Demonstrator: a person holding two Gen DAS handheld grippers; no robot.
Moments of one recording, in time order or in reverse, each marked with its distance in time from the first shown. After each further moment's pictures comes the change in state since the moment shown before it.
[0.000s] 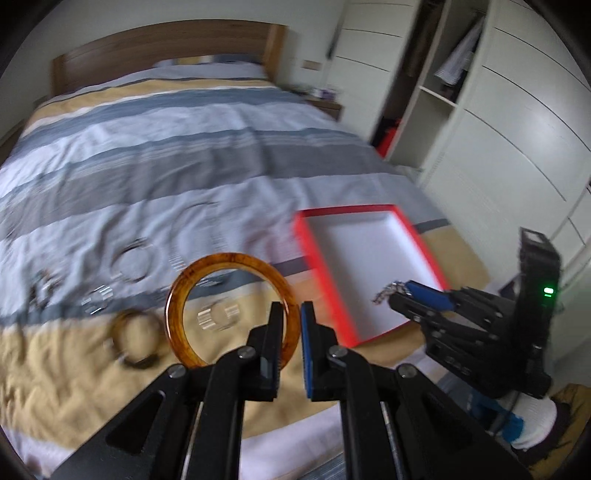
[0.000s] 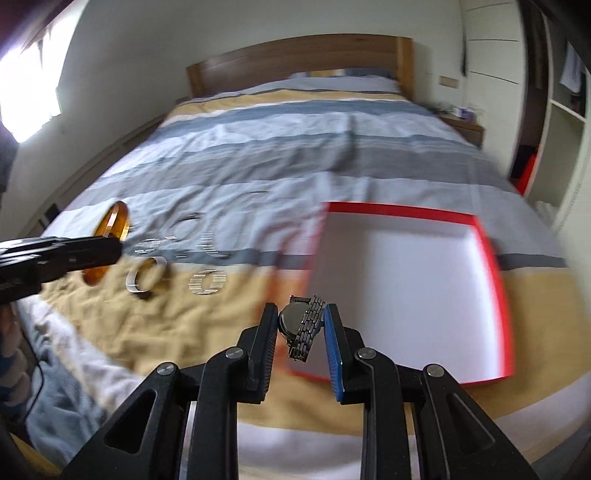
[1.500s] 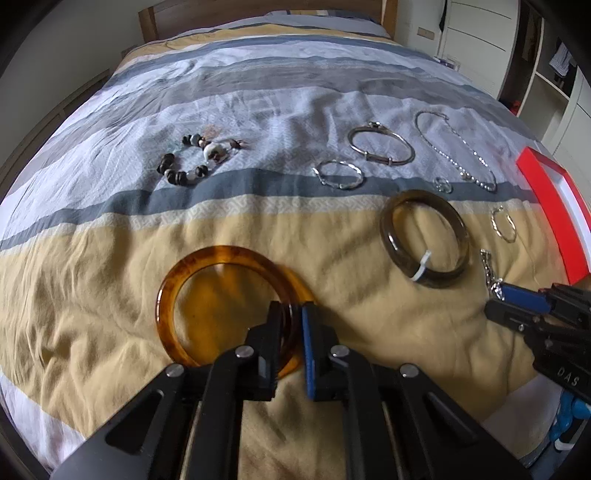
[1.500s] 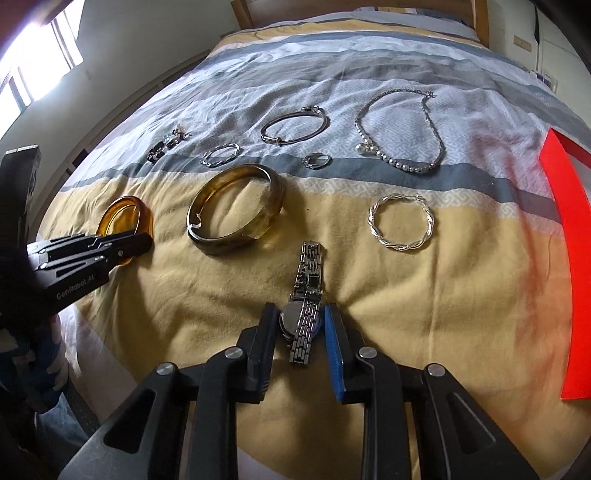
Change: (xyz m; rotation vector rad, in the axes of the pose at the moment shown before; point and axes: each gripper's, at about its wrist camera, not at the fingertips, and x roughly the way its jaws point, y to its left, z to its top) left arm 0.022 0.236 -0.117 -0.164 0.130 0.395; right arm 0.133 0.191 -0.031 -0.092 0.240 0.215
